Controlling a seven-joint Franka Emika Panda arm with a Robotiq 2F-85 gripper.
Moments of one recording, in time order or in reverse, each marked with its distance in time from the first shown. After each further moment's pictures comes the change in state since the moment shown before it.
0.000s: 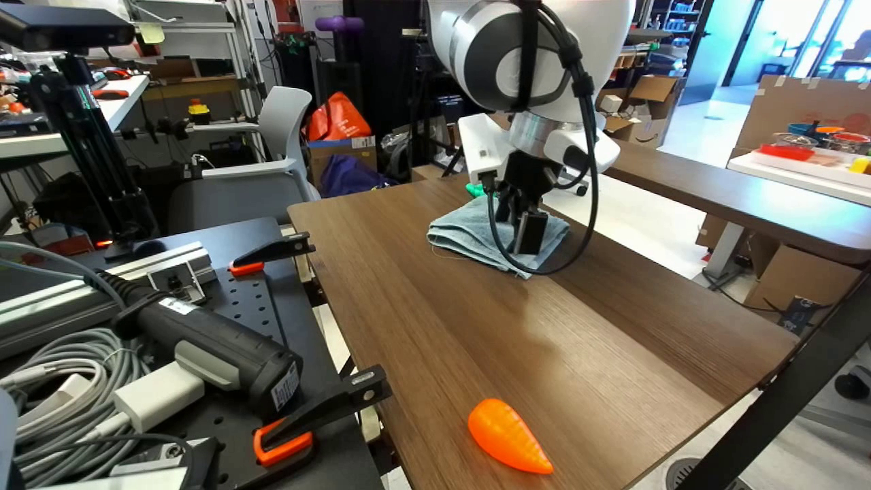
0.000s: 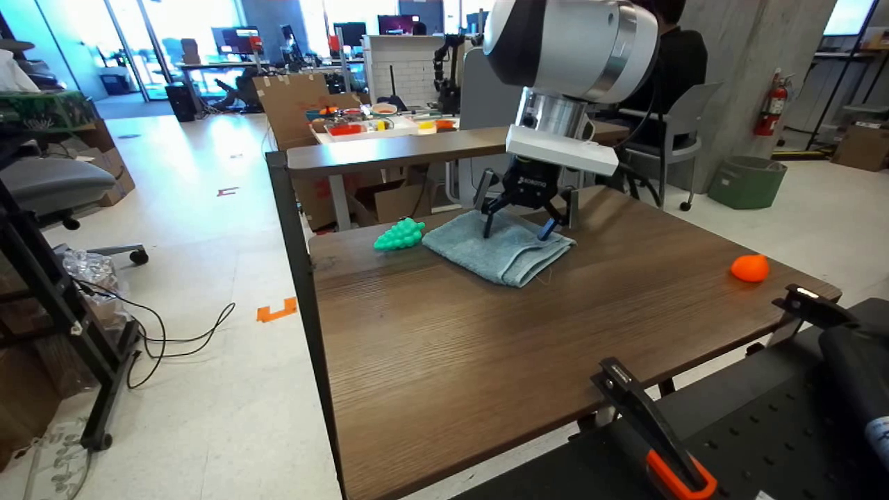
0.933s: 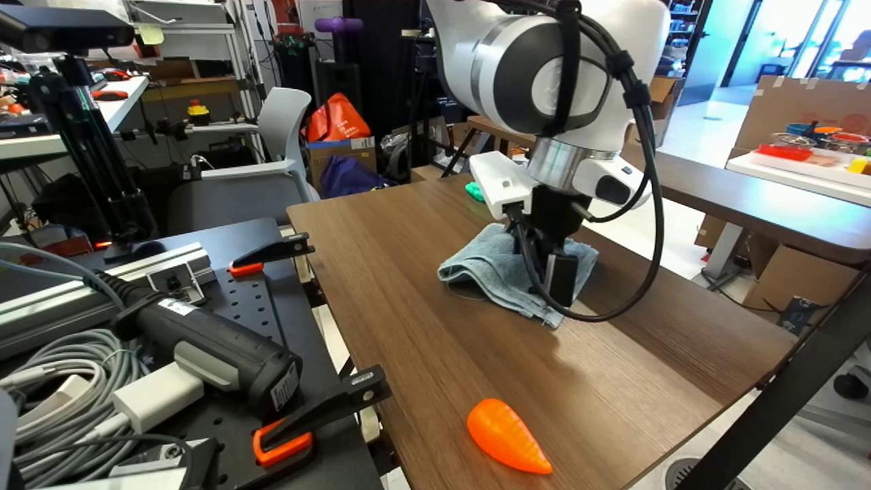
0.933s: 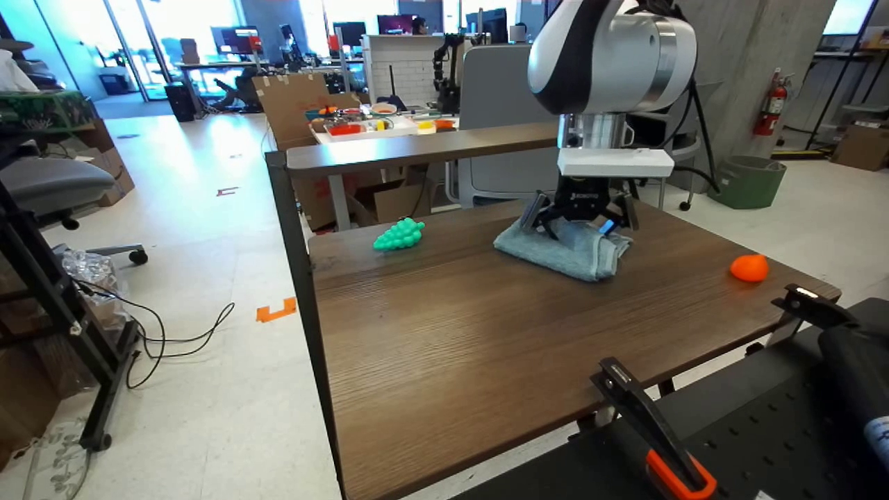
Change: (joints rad) arm 0.032 0.008 -0.144 -0.029 -0.152 -0.080 0.025
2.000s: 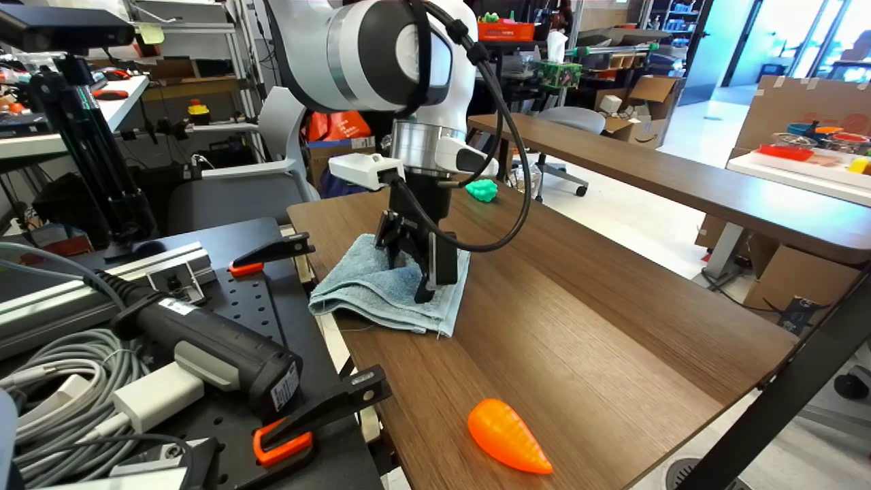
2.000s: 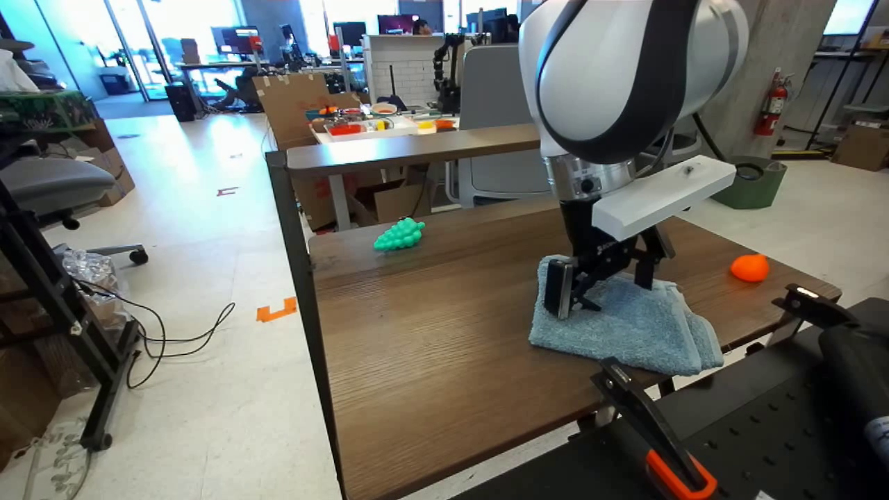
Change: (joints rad) arm 0.253 -0.220 -0.062 -0.428 -0.360 0.032 0.070
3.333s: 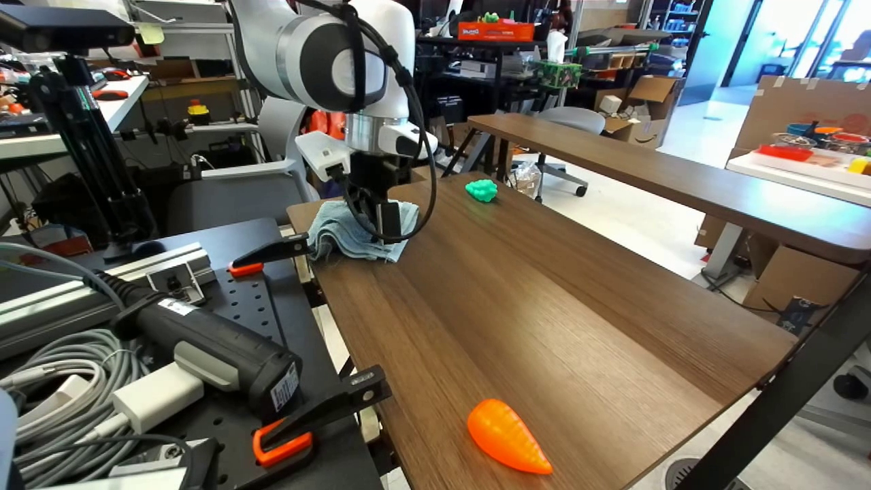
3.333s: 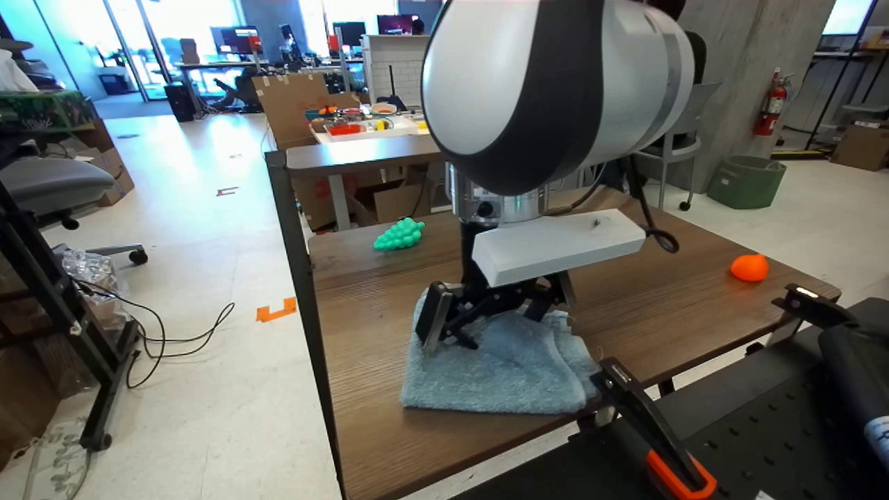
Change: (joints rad) arm 0.007 0.016 0.221 -0.029 0.193 0.245 0.033
